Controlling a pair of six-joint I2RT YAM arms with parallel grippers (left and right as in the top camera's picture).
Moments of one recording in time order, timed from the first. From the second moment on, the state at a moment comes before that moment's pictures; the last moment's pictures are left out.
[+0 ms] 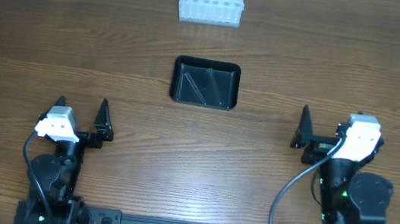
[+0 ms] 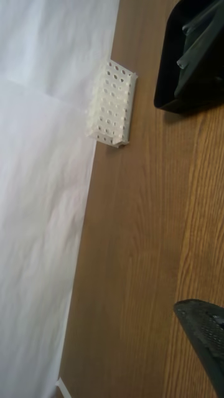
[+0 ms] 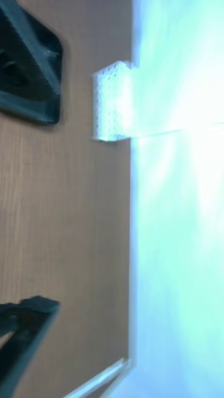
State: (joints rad) left arm 0.02 0.01 0.01 -0.07 0.02 -0.17; right arm 0.05 0.41 0.60 -0.34 0.06 0.00
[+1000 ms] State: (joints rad) left arm 0.02 0.01 0.01 -0.07 0.02 -0.17; right arm 0.05 0.21 0.02 0.30 0.06 0.00
